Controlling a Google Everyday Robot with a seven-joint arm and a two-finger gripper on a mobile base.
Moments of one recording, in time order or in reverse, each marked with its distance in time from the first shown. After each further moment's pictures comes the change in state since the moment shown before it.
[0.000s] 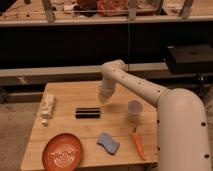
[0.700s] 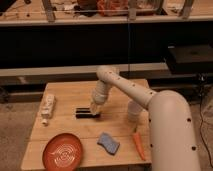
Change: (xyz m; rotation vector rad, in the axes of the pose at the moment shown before) arm -0.087 0.010 0.015 -0.131 -0.383 0.105
